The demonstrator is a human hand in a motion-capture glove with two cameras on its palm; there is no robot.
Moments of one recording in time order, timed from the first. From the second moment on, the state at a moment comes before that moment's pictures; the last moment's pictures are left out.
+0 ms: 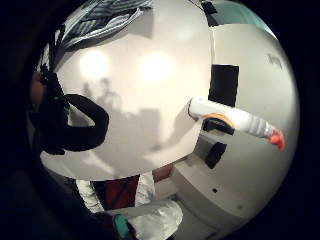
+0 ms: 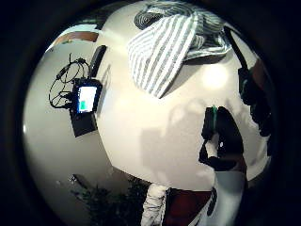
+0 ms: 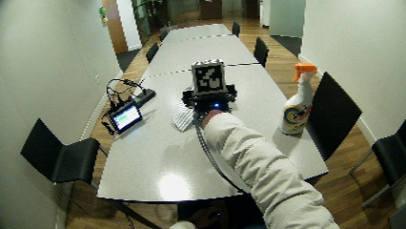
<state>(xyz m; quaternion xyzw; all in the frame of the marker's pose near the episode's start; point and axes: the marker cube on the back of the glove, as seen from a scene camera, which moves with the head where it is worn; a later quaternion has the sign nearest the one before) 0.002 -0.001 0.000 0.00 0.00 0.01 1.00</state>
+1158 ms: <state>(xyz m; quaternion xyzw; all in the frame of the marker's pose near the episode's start) 0.059 0.146 -0.019 0.20 -0.42 -0.22 0.86</state>
